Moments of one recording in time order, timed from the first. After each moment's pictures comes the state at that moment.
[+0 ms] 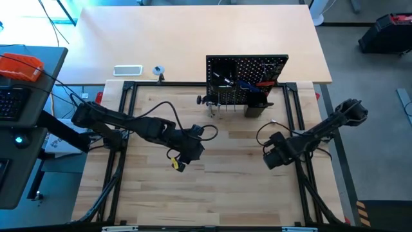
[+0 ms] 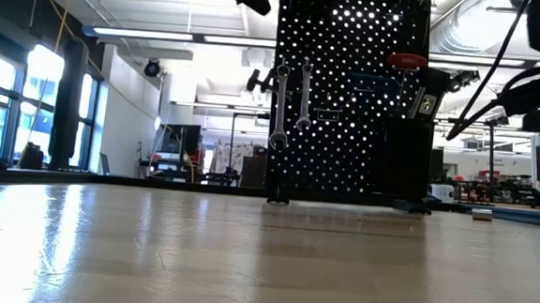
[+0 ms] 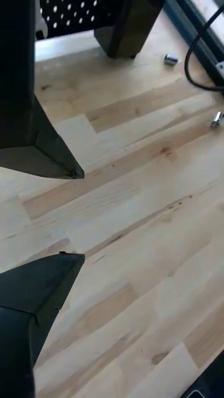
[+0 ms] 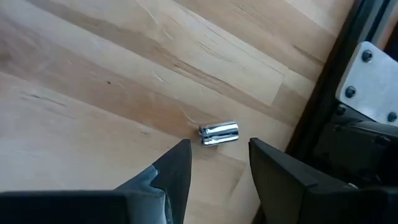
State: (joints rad) left arm -0.22 1.58 1.42 -0.71 -0.08 0.37; right arm 0.49 1.30 0.71 -1.24 0.15 1.62
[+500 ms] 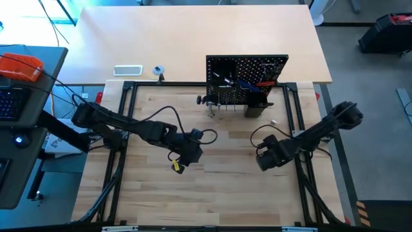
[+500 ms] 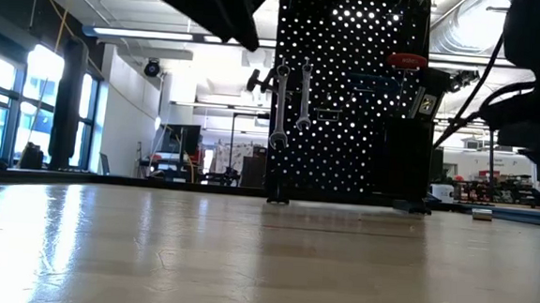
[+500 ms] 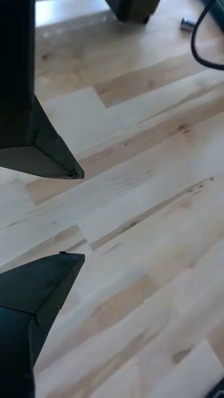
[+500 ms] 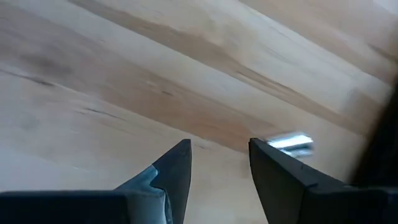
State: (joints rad) left arm -0.22 1.59 1.28 -0.61 -0.04 0.37; right arm 0.46 1.41 0.70 -1.04 0.16 1.62
